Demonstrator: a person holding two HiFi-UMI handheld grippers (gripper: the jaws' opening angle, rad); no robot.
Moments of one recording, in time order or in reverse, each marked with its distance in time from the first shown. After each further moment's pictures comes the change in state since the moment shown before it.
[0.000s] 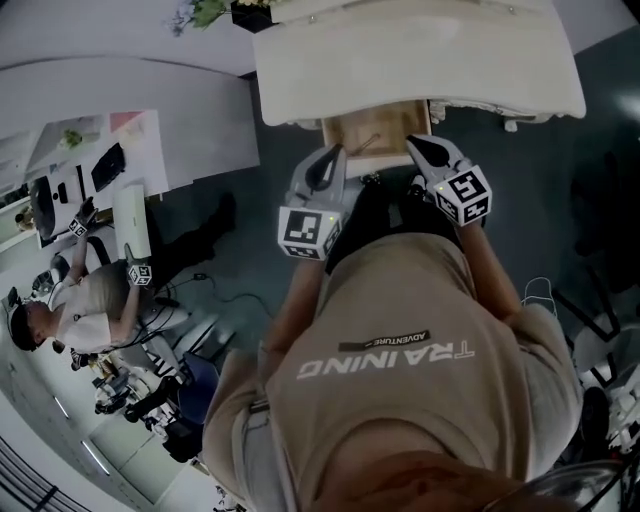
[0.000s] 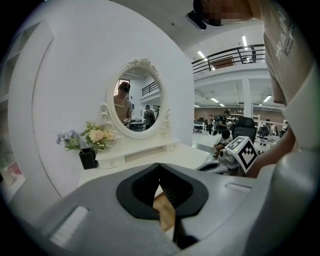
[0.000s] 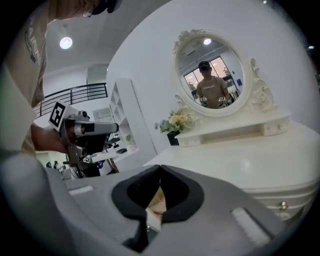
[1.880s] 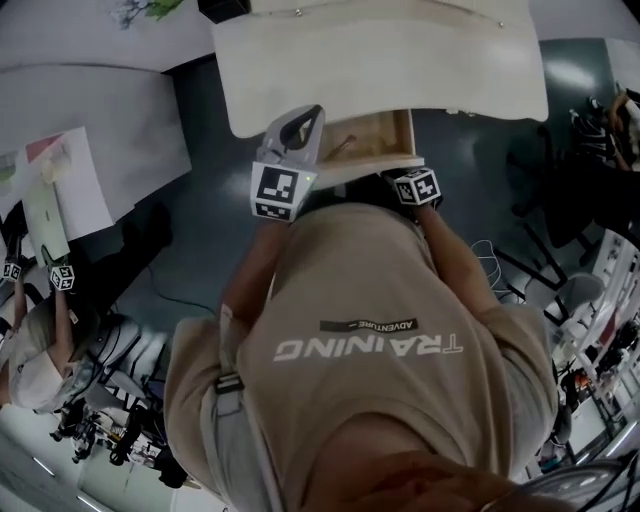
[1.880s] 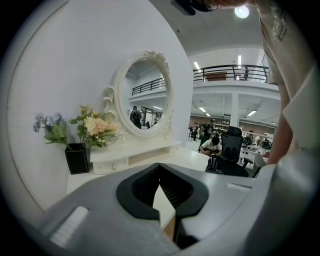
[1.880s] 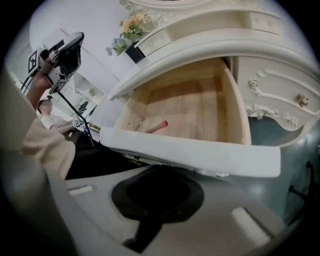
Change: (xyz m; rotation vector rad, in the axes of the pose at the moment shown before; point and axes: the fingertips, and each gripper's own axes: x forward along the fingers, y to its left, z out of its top) left arm 0.088 0.177 -0.039 -0.035 -0.037 -0.216; right arm 0.103 -0.007 -0.268 0.429 0.783 -0.137
